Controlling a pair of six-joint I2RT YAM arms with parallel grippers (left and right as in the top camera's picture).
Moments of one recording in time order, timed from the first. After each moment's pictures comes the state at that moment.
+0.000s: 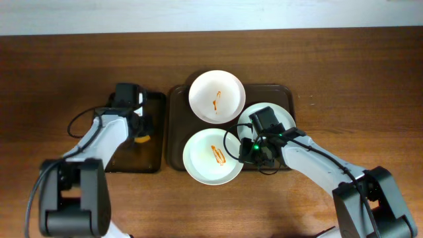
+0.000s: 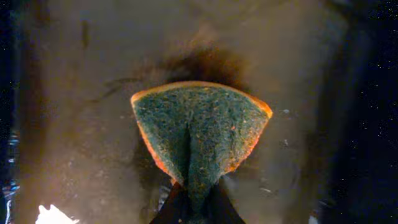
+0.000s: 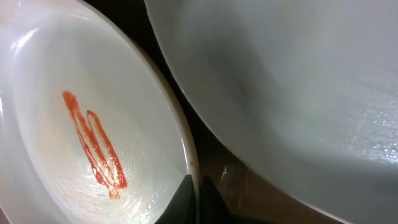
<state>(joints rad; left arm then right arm) -0.04 1.80 1.07 -0.52 -0.07 -0.14 0.42 1.65 0.86 -0.49 -0.31 0.61</state>
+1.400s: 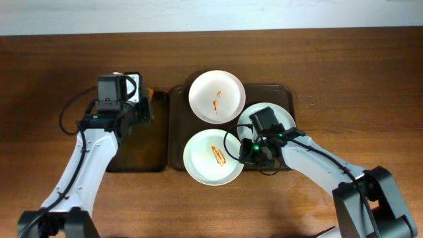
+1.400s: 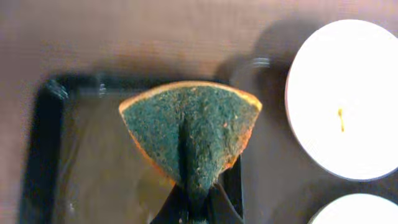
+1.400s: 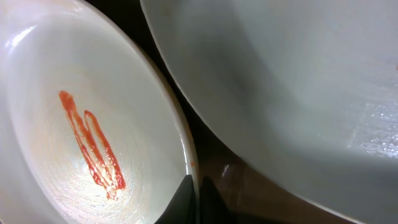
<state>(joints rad) -0.04 1.52 1.06 -0.42 0.11 -0.09 0.42 1.65 0.86 -0.50 -0.32 0.61</state>
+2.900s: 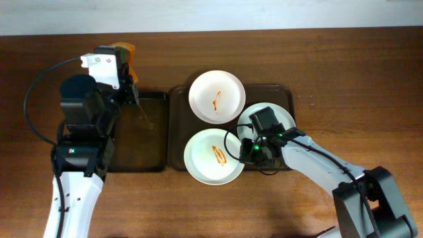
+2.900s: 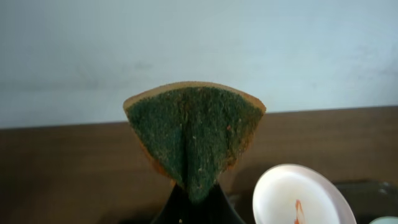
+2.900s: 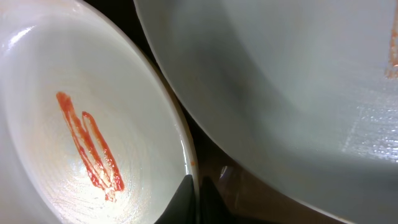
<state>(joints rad) -0.04 1.18 1.06 -0.18 0.09 -0.02 0.42 1.65 0.86 -0.50 -0.30 0.61</state>
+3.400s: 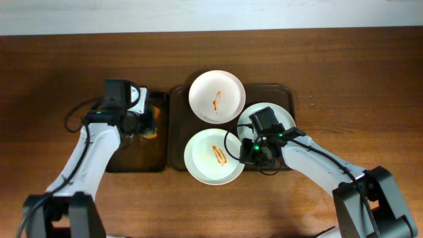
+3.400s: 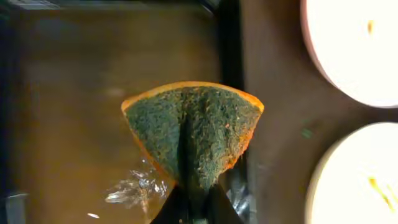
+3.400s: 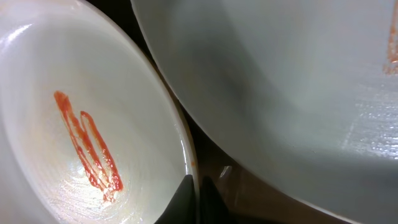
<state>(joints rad) -0.04 1.60 1.07 -0.63 0.20 -0.02 0.42 1.65 0.86 -0.50 -0.30 0.61</state>
